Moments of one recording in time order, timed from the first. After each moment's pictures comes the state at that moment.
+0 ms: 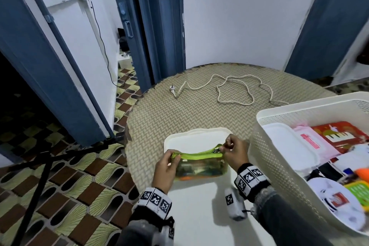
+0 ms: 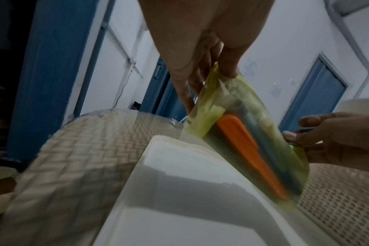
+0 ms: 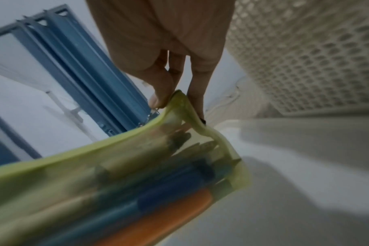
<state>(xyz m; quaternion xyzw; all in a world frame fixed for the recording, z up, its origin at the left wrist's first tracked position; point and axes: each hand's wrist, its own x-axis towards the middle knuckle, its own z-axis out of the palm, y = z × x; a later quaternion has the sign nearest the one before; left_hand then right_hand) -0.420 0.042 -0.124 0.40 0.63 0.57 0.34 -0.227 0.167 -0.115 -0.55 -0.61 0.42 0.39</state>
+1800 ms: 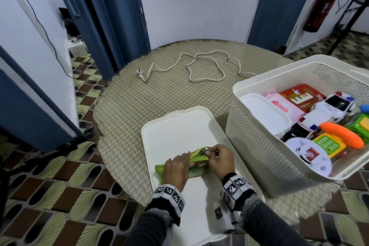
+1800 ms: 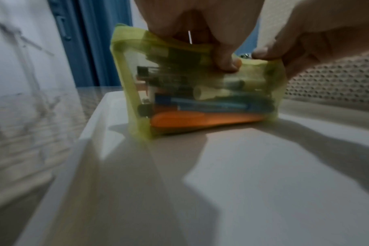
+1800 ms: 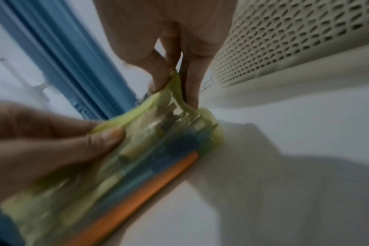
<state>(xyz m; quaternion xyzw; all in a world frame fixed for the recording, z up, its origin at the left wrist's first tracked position) -0.370 0.048 -0.171 0.74 0.63 0.19 0.07 -0.216 0.090 -0.160 -0.66 -0.60 0.32 0.33</state>
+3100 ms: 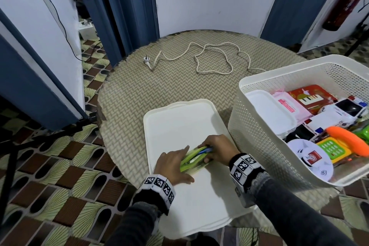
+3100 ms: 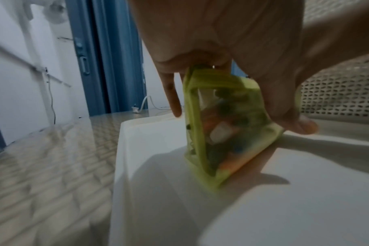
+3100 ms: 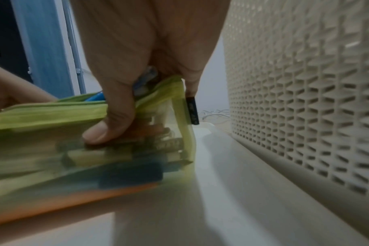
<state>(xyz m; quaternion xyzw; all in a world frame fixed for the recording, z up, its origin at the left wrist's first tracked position) -0.381 0.036 -0.160 0.69 0.68 0.04 0.23 -0.194 0.128 -0.137 -0.45 -0.86 0.24 0.00</state>
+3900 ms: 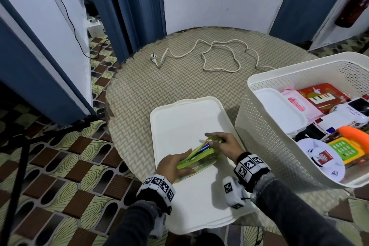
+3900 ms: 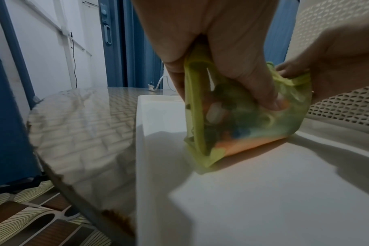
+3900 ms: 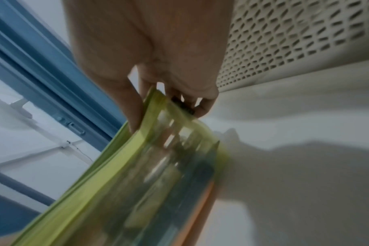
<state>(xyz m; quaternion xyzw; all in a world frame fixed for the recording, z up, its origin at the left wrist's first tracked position) -0.398 0.023 -0.180 0.63 0.67 0.17 0.36 -0.197 0.120 -0.146 -0.52 -0.60 0.56 0.24</state>
